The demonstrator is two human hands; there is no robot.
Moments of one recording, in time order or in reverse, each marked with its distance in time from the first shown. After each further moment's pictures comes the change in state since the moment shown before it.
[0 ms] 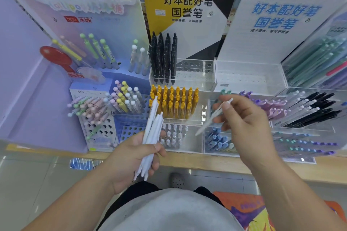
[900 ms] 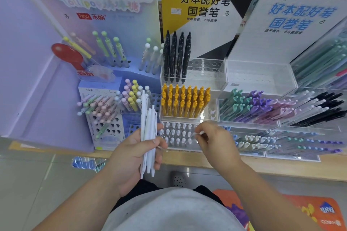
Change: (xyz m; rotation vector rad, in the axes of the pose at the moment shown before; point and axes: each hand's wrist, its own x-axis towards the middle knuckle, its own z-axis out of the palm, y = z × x) left_hand -0.009 -0.002 -0.023 -0.206 -0.010 0.125; right_hand -0.011 0.081 0.049 -0.826 -0.216 -0.302
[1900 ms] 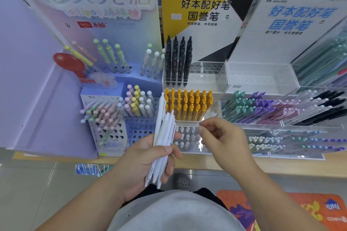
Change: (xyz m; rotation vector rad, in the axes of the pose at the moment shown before) left_hand -0.006 0.019 0.011 0.065 -0.183 -0.101; right_hand 0.000 -0.050 -0.039 0.508 0.085 0.315
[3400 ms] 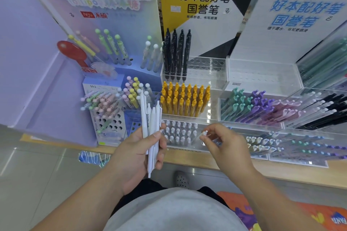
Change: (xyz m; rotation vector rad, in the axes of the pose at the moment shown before) left_hand 0.002 -0.019 0.016 -0.091 0.245 0.114; right_hand 0.003 0.062 -0.016 -0.378 0.003 -0.298
